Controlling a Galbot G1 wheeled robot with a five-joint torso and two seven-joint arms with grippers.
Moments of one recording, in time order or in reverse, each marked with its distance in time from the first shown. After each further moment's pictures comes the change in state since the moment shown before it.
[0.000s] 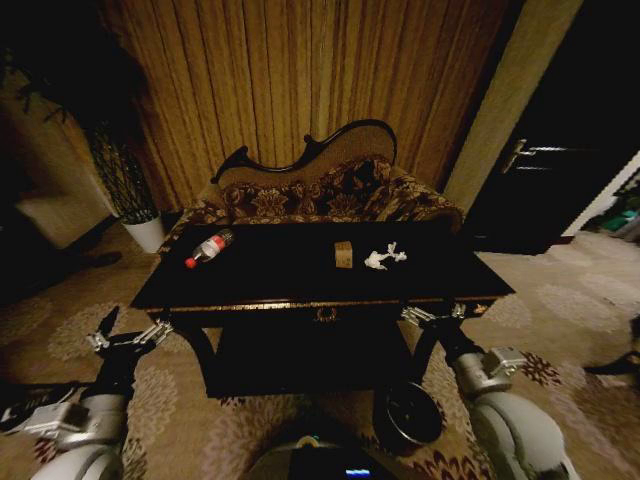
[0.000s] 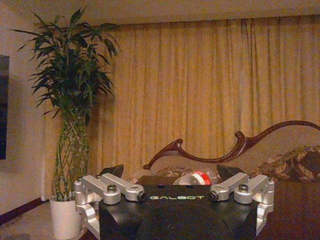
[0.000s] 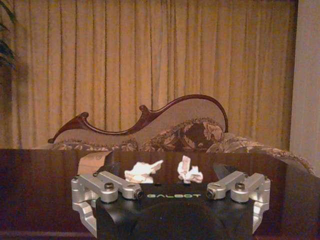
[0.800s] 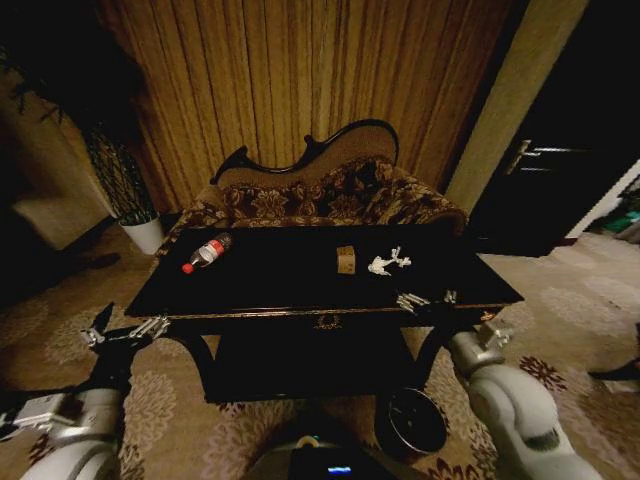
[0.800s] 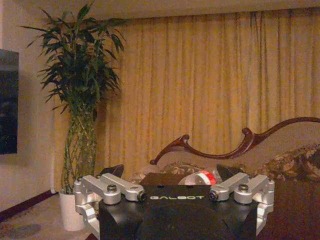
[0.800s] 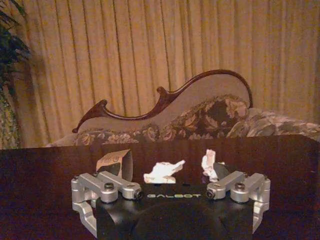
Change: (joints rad) left arm -0.006 0.028 -0.002 -0.039 -0.019 0.083 -0.078; right arm 0.235 -0.151 -0.033 -0.055 0.245 -0.279 0.062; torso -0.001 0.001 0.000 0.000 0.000
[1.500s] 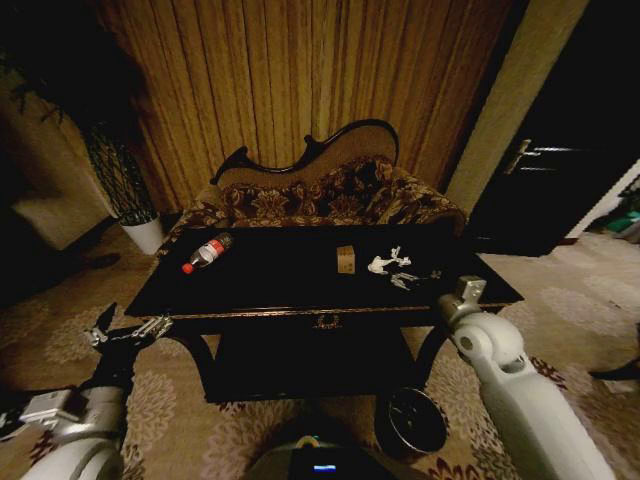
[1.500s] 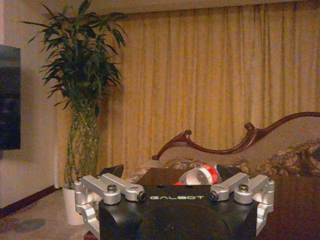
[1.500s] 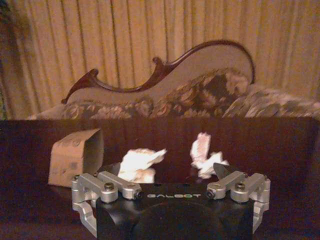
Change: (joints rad) left arm -0.009 -0.006 0.015 0.001 0.018 0.023 -0.016; right arm 0.287 -0.137 -0.183 -0.272 0.080 -0.081 0.076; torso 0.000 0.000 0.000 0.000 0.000
